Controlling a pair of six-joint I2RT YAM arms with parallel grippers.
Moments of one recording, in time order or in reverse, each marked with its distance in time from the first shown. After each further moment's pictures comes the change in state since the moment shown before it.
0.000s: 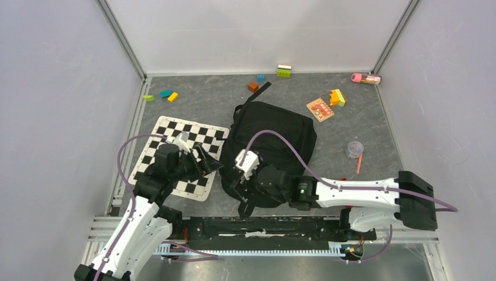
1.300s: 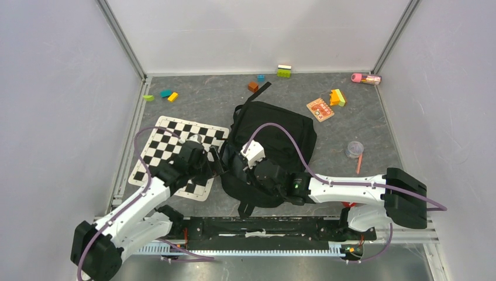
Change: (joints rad) left arm -0.226 0.238 0.018 0.002 -0.338 -0.060; right arm -0.093 0.117 0.012 0.013 0.152 0.081
